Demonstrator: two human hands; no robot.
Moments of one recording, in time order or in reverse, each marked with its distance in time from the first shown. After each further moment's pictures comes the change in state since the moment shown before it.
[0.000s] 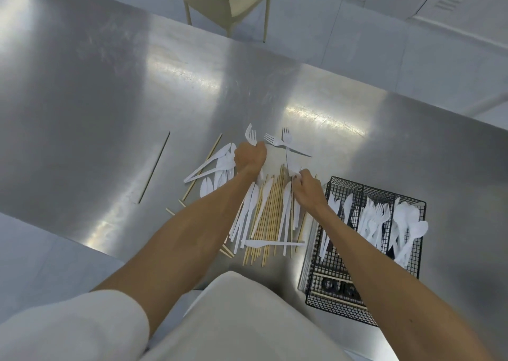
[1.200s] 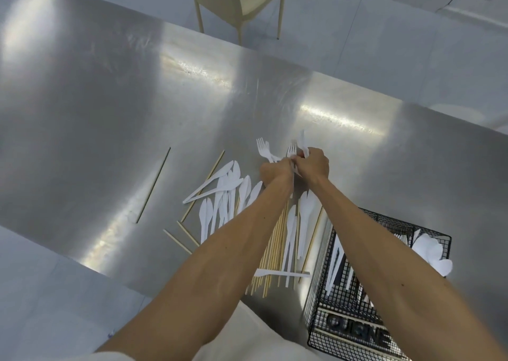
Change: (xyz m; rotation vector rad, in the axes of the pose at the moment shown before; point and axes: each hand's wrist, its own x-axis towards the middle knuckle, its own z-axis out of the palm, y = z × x) left_hand 0.011 0.035 0.068 -0.453 0.075 -0.444; right_hand 0.125 -0.049 -0.020 0.185 0.151 0.212
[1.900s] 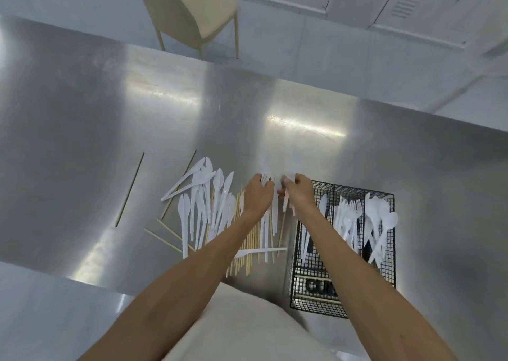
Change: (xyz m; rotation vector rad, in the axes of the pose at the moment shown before) left_hand -0.074 -0.079 -0.059 0.413 -0.415 0.615; right_hand -0.118 0.073 -0.041 0.502 0.035 0.113
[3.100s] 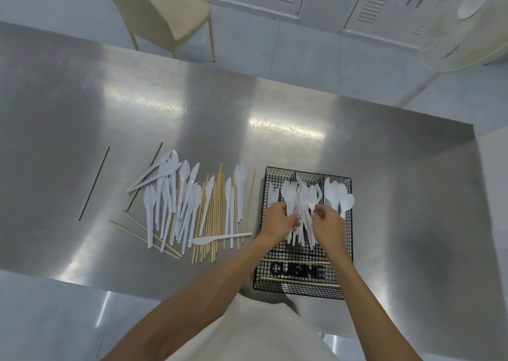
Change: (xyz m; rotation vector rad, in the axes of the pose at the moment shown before) left_hand -0.104 0.001 0.118 -0.040 -0.341 -0.053; right_hand -0.063 0.093 -0.169 -0.423 0.190 -0.084
